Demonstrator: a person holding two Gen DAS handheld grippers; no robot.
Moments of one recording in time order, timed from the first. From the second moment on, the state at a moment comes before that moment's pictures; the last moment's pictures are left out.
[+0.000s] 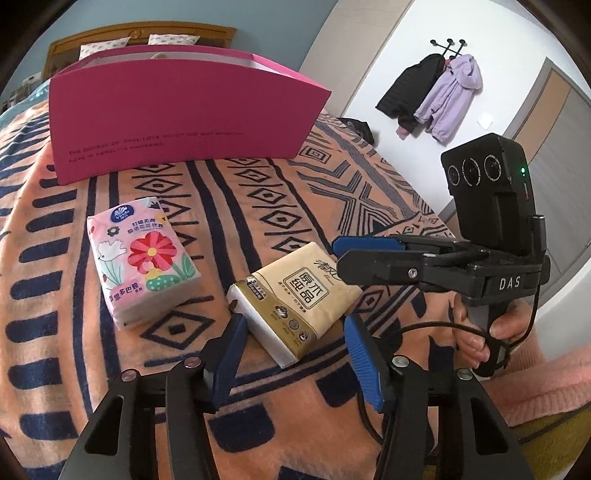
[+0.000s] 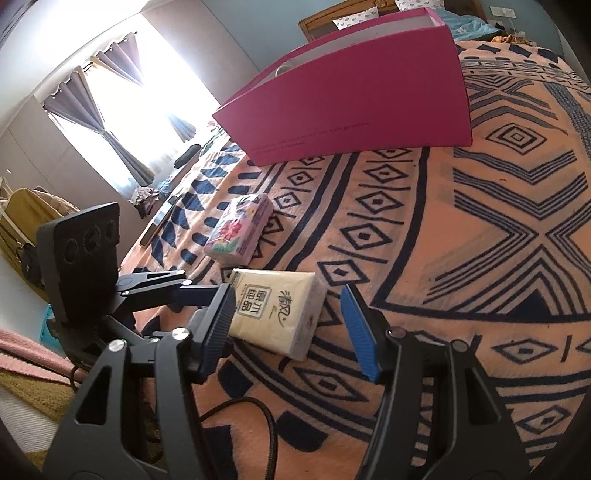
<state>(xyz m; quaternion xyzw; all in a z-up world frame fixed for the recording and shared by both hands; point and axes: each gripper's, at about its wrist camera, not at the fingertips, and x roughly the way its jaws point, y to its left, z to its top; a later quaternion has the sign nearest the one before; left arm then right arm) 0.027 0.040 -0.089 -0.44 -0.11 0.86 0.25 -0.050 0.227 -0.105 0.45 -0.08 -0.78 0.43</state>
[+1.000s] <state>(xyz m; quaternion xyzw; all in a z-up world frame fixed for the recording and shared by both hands) 0.005 0.042 -0.067 -0.42 -0.10 0.87 0.24 -0.055 0.234 -0.093 0.43 -0.08 -0.80 0.42</state>
